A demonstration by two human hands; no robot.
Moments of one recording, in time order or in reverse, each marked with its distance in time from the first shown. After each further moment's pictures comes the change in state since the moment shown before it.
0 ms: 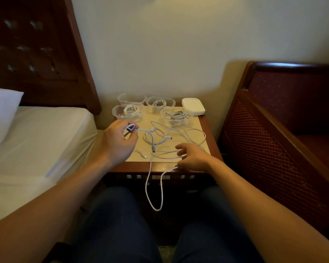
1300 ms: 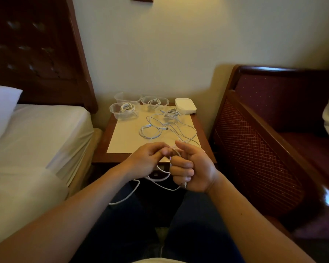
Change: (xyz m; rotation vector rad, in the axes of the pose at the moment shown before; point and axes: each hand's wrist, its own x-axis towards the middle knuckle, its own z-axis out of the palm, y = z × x) left_hand -0.073 0.058 0.025 -0.447 -0.641 -0.040; right_hand -0.130 -0.047 0.027 1.516 -0.714 -0.135
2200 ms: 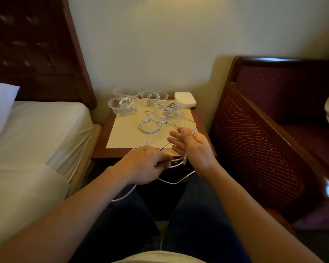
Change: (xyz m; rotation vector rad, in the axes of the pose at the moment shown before) left_hand -0.018 0.020 0.001 0.764 -0.189 0.121; right_hand 0.008 -0.003 -0.008 -0.663 0.677 -0.521
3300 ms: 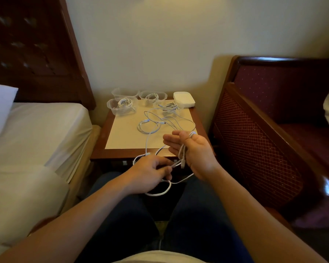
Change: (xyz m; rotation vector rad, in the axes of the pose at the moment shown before) left_hand -0.008 0.019 0.021 -0.725 -0.031 -0.333; right_hand -0.008 -0.004 -0.004 0.090 -0.088 0.008
